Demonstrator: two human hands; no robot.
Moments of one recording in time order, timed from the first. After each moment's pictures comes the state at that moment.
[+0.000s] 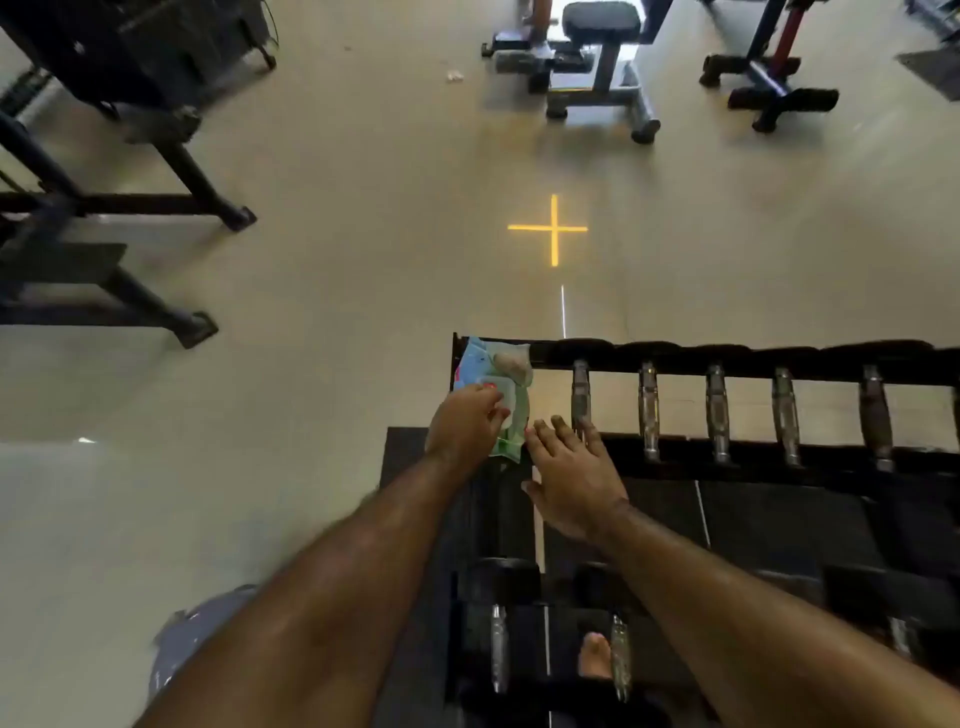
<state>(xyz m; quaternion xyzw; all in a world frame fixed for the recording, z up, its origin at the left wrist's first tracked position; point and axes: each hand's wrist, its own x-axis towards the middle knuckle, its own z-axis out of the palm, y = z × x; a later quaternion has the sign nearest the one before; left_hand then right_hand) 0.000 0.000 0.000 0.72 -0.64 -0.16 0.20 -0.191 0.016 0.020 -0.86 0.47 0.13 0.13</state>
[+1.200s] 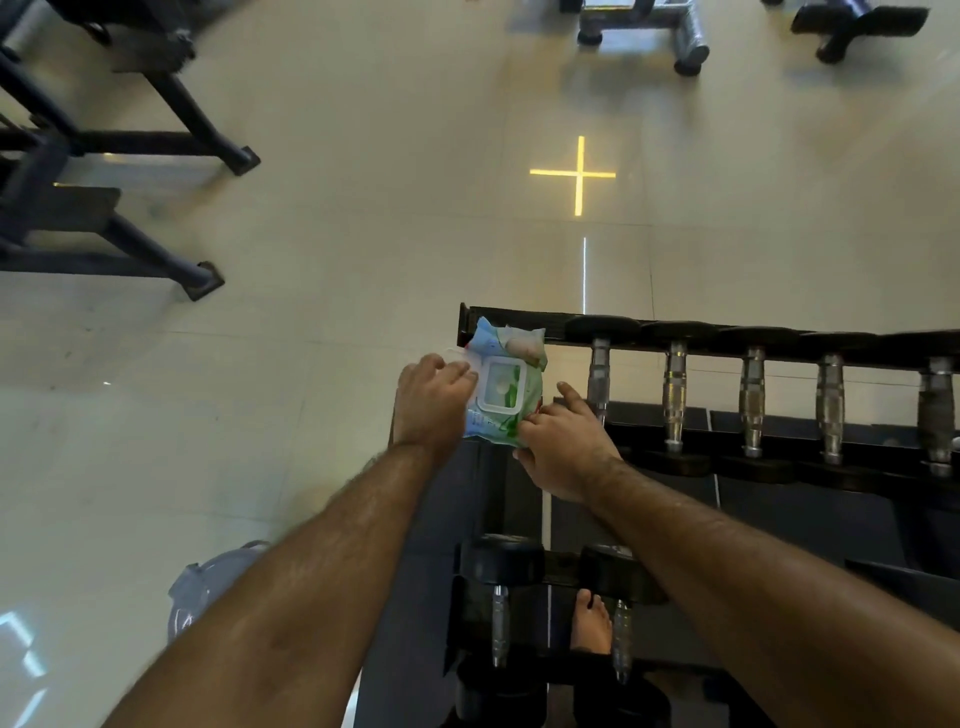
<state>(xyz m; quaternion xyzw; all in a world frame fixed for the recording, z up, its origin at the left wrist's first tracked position) 0.041 0.006 -0.035 0.72 -0.69 0.00 0.11 -0.166 -0.028 -0.005 -0.92 0.35 0.15 0.11</state>
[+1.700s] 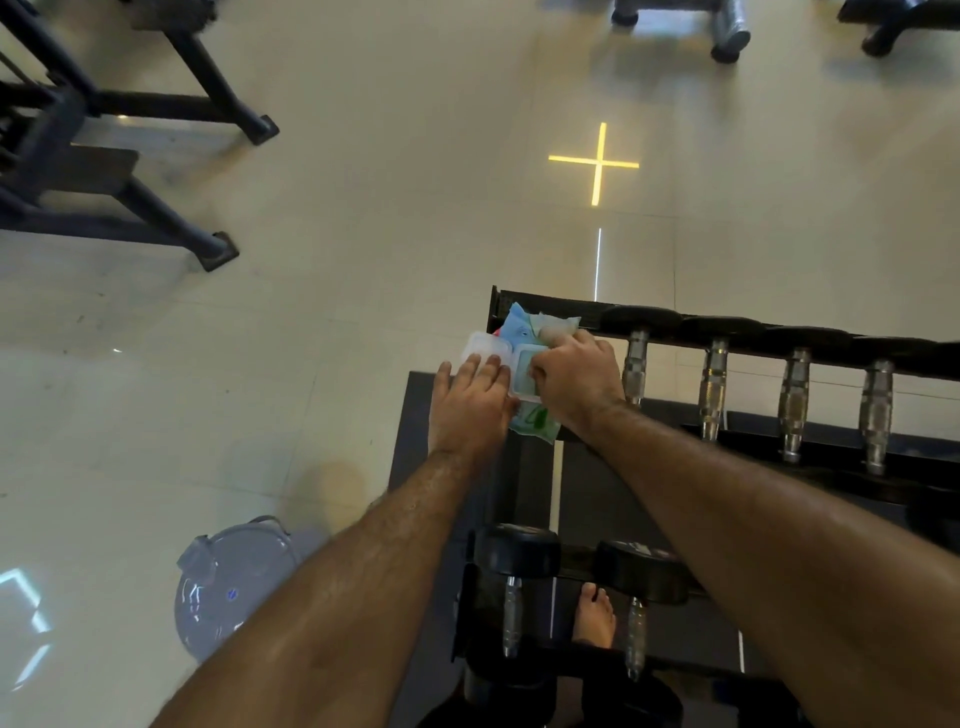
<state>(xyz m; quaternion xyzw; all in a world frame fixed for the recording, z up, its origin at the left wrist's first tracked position) 0.024 0.026 -0.054 0.75 -0.65 -0.07 0.06 -0.110 -0.073 0.005 -0.87 0.48 0.10 0.08</state>
